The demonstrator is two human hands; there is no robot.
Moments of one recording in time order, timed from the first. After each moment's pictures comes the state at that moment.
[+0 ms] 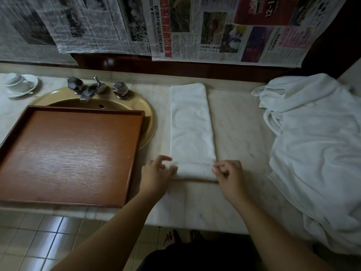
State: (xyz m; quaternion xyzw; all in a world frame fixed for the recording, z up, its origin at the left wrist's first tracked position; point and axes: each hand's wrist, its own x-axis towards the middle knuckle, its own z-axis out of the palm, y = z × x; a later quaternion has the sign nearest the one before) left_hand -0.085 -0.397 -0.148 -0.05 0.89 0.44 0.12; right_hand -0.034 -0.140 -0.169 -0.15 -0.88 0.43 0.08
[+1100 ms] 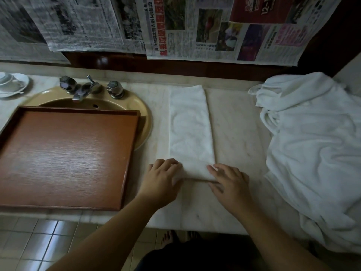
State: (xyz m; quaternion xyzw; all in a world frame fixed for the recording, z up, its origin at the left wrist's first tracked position) left_hand -0.080 -0.391 -0.158 0.27 0.94 0.20 -0.02; right_hand -0.006 -0.124 -0.171 0.02 -0.98 0.18 0.12
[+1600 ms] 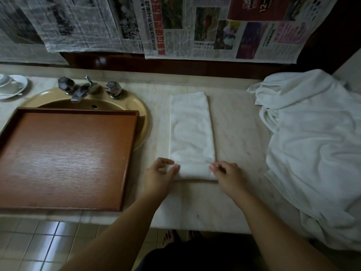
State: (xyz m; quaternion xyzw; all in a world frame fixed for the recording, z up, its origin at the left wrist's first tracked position) left_hand -0.080 -0.372 -0.146 -0.11 0.81 0.56 0.12; right_hand -0.045 -0.128 -0.174 -0.22 -0.89 0.39 -0.04
